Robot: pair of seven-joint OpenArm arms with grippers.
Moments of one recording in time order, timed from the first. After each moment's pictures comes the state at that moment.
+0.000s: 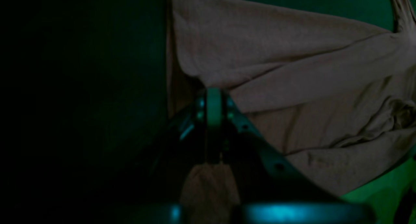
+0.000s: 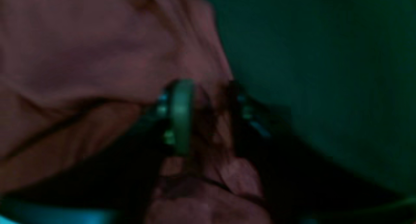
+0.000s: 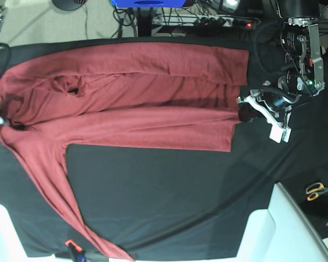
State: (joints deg) left arm 11.0 -18.5 -14.8 88.2 -39.0 -21.7 48.8; right arm 9.6 25.6 26.6 48.9 13.9 24.7 -32.8
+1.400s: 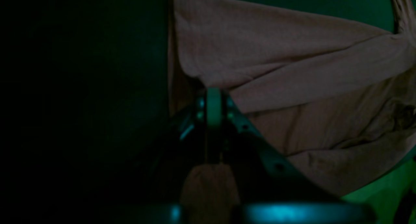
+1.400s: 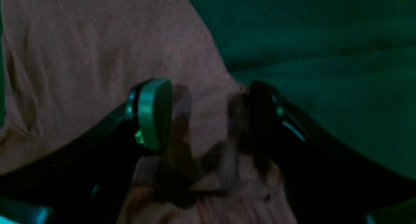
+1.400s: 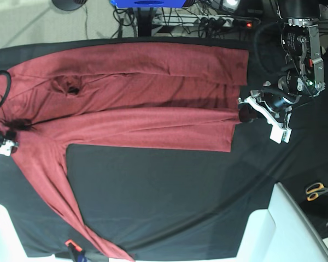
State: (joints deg) left arm 10.7 -18.5 -14.8 88.0 -39.0 -21.7 48.8; right arm 28.6 28.4 8.8 19.7 13.8 24.6 -19.0
